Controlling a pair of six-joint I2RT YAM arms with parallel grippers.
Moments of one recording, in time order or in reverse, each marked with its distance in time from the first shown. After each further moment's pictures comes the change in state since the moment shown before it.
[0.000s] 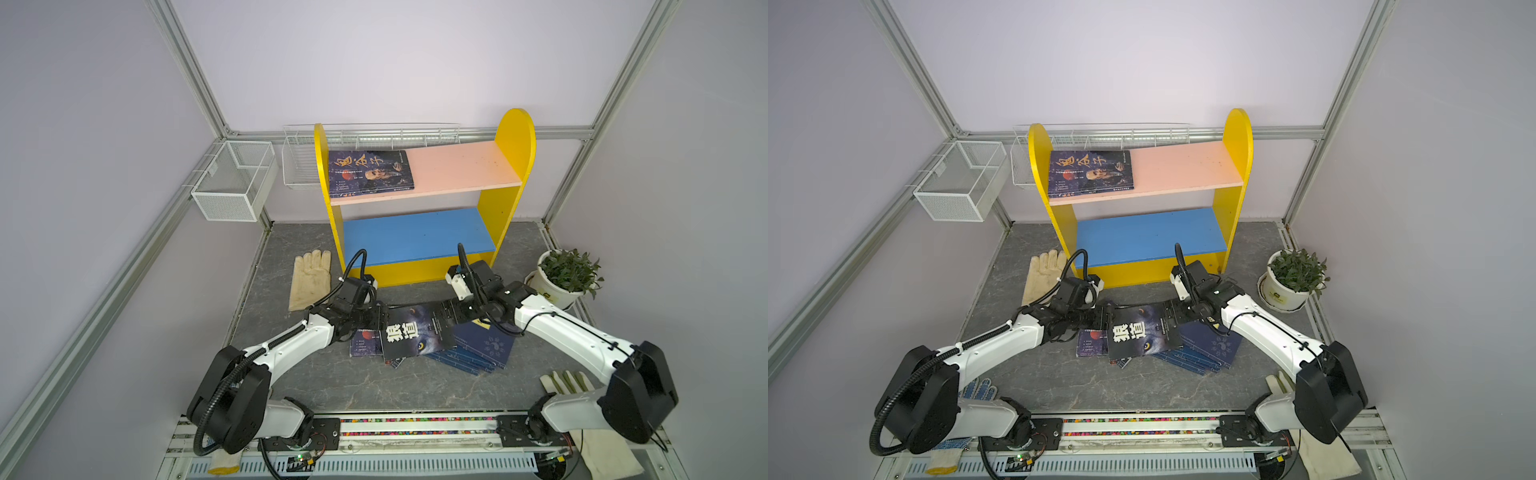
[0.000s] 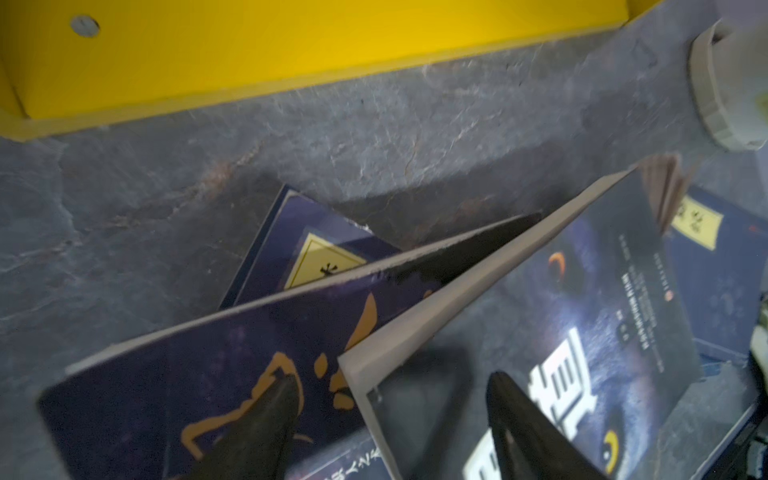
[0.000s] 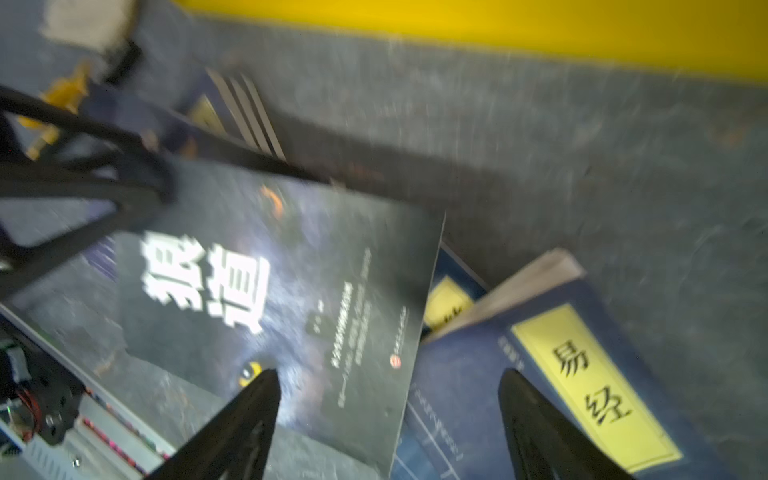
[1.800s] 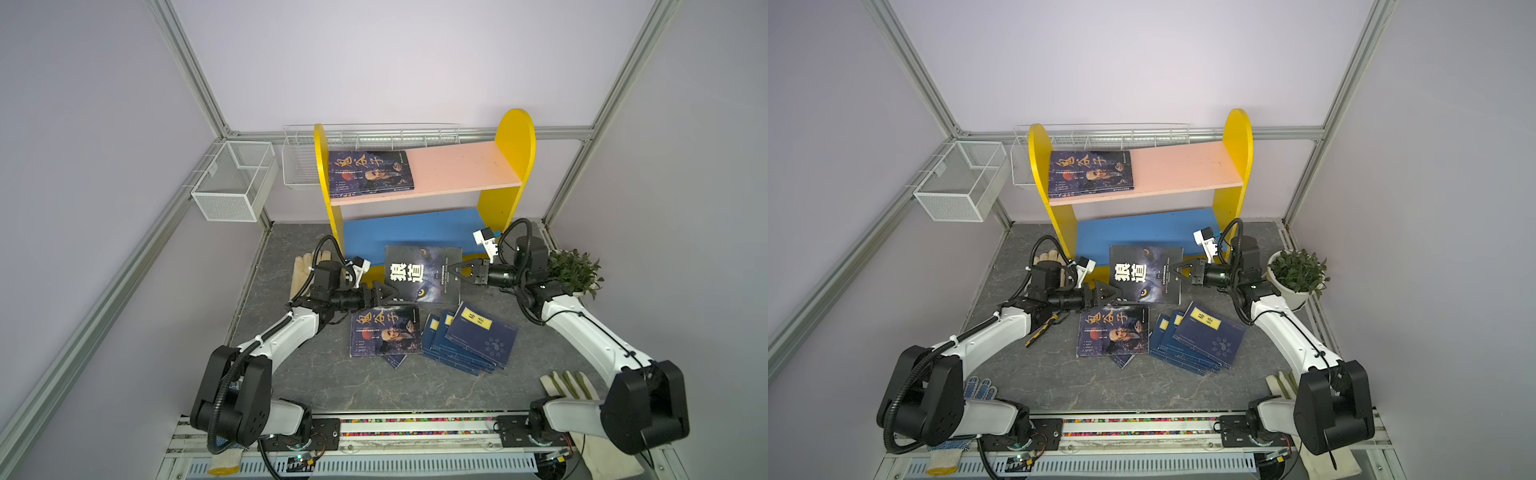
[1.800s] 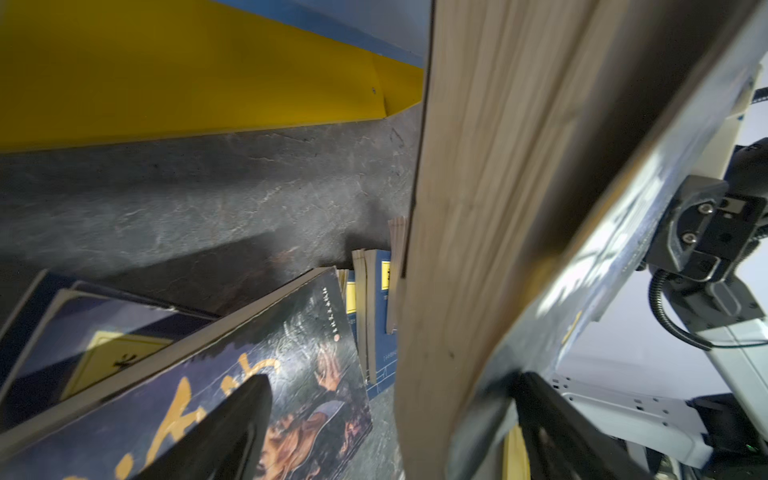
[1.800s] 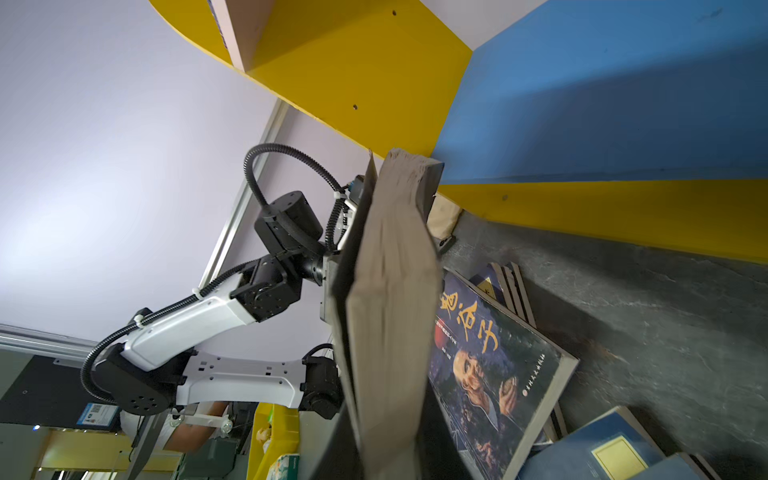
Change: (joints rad) left arm 0.246 0.026 0.010 0.349 0.724 -0.277; right arm -0.361 -0.098 -0.076 0.771 -0.861 0.452
